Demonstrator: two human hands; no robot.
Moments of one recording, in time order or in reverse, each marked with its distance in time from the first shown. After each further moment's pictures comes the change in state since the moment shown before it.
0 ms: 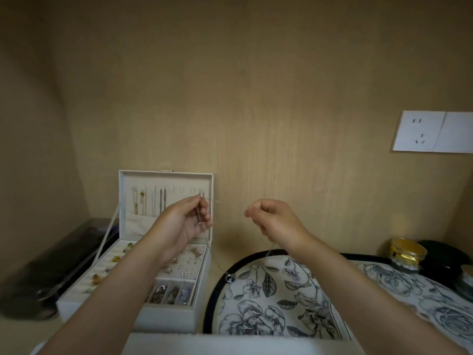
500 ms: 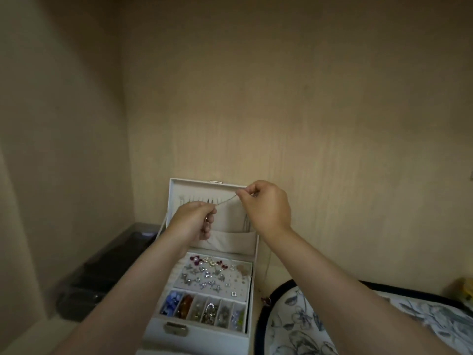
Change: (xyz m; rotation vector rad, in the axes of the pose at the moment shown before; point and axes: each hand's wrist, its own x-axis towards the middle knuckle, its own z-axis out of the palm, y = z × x) left_hand 0.024 0.038 -0.074 0.351 0.319 -0.040; right_hand 0.095 -0.040 0.117 -0.410 0.423 -0.162
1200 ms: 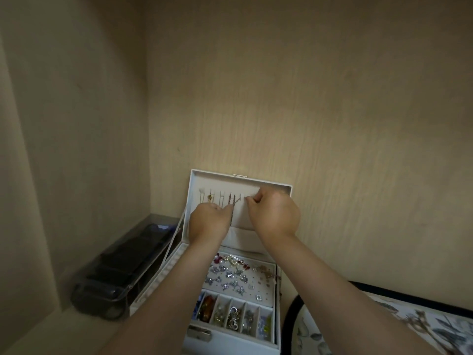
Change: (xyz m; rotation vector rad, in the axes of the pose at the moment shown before) left_hand 0.032 -0.032 0.000 0.440 0.360 0.110; right_hand -0.004 0.002 0.055 -0.401 0.055 -0.064
